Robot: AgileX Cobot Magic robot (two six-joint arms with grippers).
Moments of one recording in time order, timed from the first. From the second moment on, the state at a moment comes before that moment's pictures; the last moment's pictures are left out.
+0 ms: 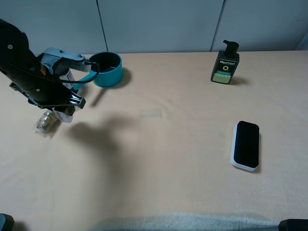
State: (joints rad) left arm -0.37 1.66 -0.77 0.24 0.44 -0.24; right arm 0.00 -0.01 -0.50 -0.08 1.02 0.00
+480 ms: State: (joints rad) left arm -0.37 1.76 -0.77 0.24 0.32 -0.24; right arm 0.00 -0.01 -0.50 -0.08 1.02 0.00
